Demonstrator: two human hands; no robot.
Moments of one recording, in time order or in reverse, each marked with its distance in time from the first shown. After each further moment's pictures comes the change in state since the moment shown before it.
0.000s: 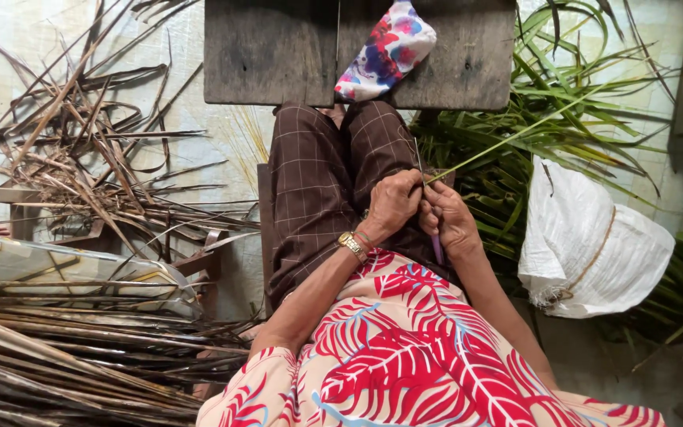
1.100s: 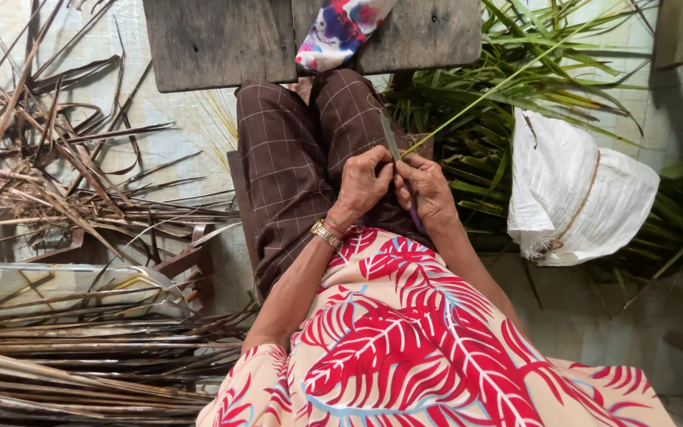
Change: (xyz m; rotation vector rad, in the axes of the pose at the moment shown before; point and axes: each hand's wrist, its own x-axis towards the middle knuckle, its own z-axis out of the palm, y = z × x) left_hand -0.010 -0.030 0.007 -0.221 0.006 0.073; right_hand 0.003 0.026 0.001 -0.021 0.113 -0.112
